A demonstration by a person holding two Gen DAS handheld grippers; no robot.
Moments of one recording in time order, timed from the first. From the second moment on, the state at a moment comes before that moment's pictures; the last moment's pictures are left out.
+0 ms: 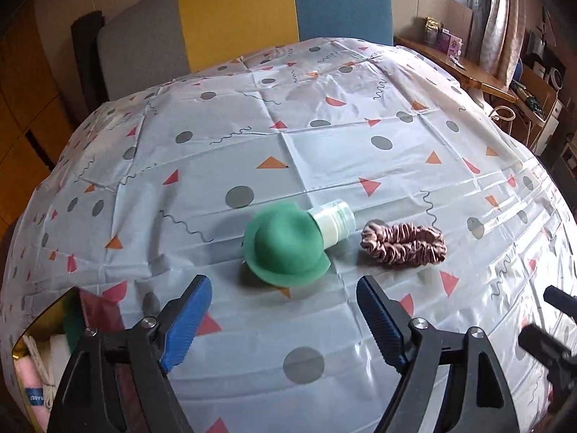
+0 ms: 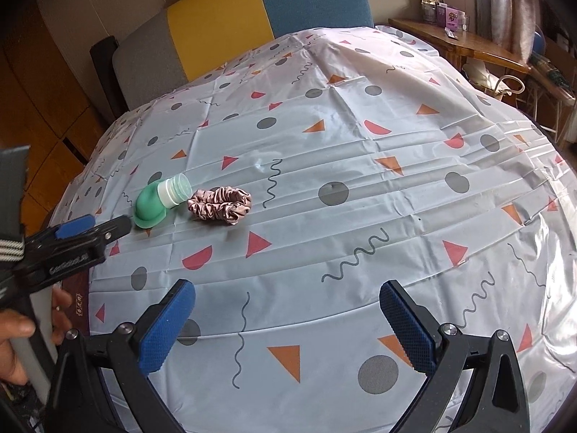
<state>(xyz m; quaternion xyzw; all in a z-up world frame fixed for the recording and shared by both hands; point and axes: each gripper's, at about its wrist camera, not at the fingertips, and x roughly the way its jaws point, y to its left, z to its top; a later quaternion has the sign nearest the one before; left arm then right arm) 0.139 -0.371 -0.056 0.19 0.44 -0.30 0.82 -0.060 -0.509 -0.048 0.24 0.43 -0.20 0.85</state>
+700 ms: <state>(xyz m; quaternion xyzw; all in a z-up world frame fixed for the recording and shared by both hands) 0.153 -0.371 -0.096 0.16 0.50 -0.30 0.80 -0.063 -0.510 -0.044 0.25 0.41 -0.20 0.85</state>
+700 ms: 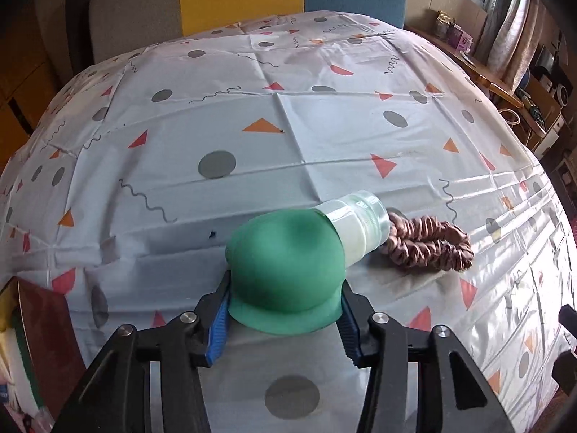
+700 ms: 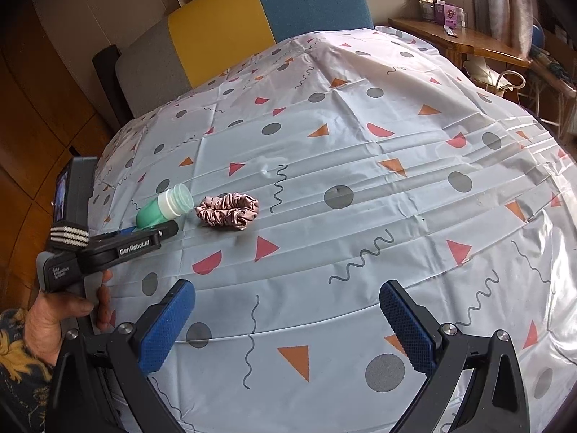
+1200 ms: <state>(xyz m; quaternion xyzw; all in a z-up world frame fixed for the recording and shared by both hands) 0.057 -0.297 -0.034 0.12 0.43 -0.32 0.84 -0.030 -0.479 -0.066 0.21 0.46 -0.13 0.85</state>
